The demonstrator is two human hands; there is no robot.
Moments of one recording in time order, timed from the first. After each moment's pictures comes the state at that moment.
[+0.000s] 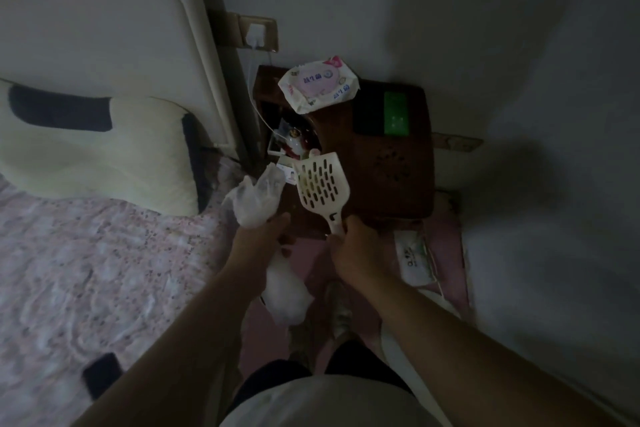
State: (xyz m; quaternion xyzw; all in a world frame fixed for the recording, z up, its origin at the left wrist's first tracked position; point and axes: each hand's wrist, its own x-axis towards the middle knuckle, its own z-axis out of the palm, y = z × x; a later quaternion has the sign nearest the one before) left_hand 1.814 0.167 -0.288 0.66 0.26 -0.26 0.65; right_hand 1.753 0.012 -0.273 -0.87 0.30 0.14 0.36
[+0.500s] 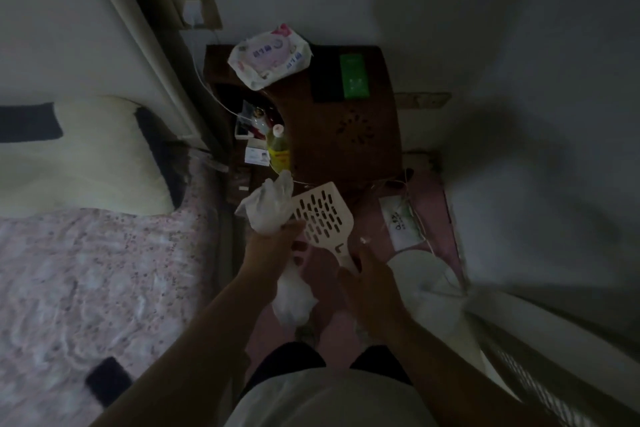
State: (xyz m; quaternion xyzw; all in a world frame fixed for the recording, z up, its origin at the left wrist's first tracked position) left_hand 1.744 0.131 -0.289 0.66 0.19 -0.35 0.64; right_hand 1.620 0.006 -0.282 -0.75 0.37 0.09 0.54
